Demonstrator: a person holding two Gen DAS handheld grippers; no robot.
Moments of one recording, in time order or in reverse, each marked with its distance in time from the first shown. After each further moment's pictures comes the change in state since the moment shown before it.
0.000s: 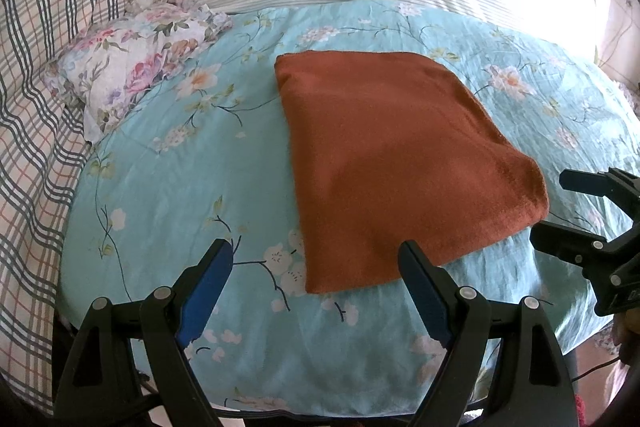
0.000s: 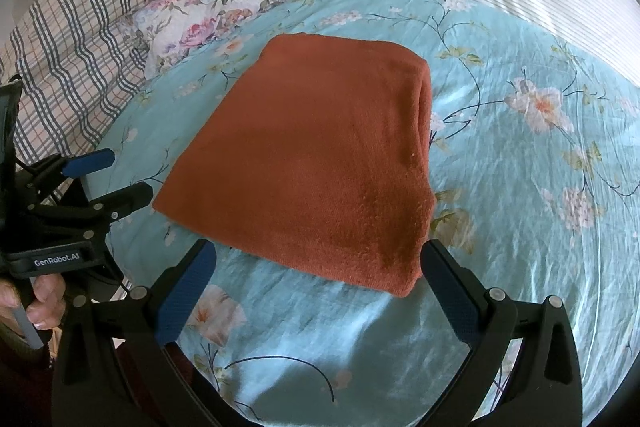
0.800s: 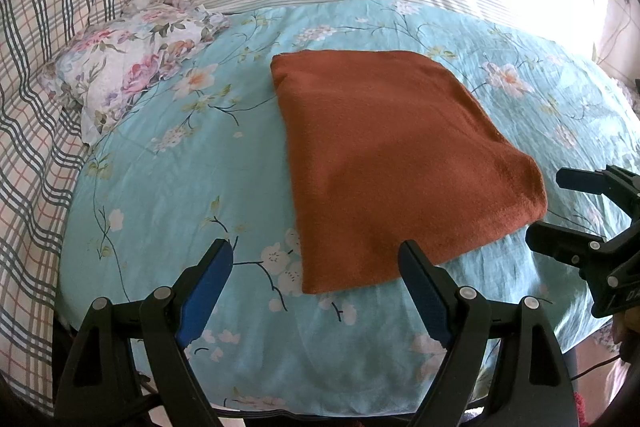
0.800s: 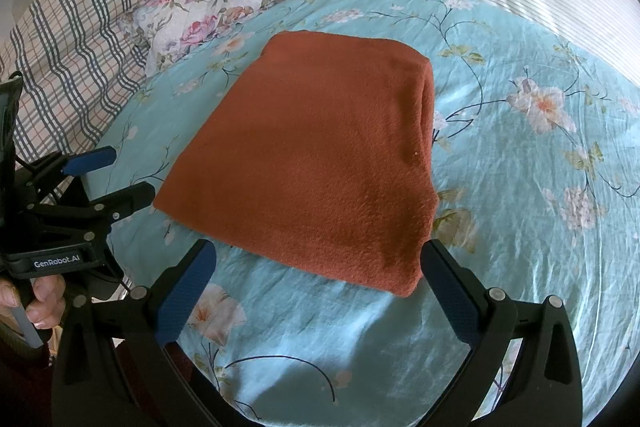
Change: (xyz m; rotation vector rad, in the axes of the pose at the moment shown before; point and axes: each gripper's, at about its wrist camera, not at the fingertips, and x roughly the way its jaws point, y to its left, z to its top) left arm 0.001 -0.003 0.000 0.006 0.003 -0.004; right arm 0.001 0.002 -0.001 0.000 0.001 -0.001
